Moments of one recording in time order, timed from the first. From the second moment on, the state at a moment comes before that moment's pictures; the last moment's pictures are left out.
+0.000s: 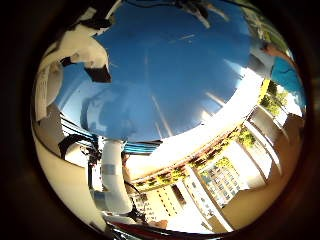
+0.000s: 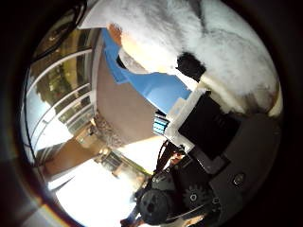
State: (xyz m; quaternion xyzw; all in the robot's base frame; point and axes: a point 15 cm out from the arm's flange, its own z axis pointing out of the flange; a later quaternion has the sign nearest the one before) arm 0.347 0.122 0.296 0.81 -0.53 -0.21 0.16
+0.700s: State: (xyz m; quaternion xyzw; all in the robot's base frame) arm 0.400 0.176 0.465 0.85 -0.51 -0.04 -0.10
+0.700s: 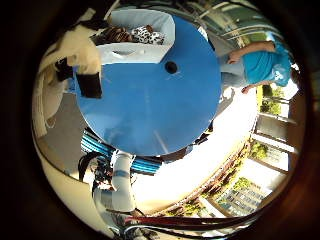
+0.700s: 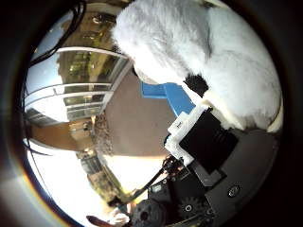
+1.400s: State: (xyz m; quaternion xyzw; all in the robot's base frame) arm 0.595 0.298 0.373 0.81 -0.52 0.06 -0.25
